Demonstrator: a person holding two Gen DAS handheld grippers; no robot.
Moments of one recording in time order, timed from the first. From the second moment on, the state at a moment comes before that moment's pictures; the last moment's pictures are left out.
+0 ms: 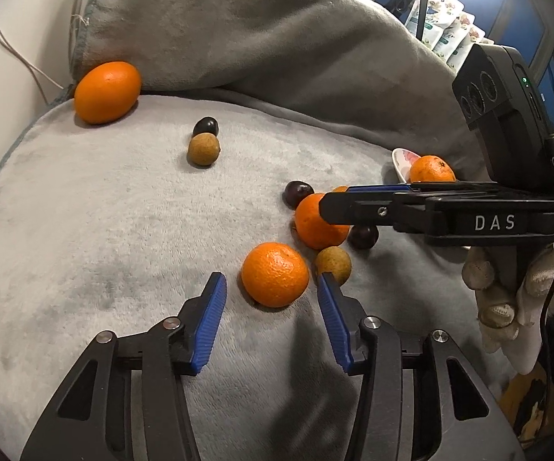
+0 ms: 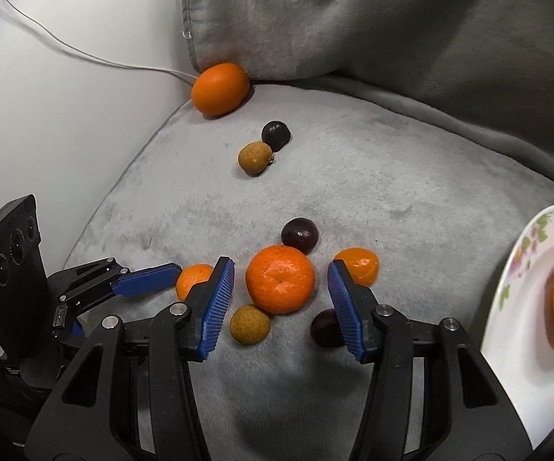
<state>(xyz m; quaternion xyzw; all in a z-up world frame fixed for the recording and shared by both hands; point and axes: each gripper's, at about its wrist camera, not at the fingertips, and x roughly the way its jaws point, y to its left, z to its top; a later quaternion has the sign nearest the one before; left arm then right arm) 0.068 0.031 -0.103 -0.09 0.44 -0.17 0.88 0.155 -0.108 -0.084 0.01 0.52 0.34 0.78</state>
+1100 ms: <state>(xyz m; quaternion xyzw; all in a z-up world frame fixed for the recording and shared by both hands) 0.068 0.032 -0.104 -0.09 0.44 -0.17 0.88 0.158 -0.101 -0.086 0.00 0.53 0.34 0.78</state>
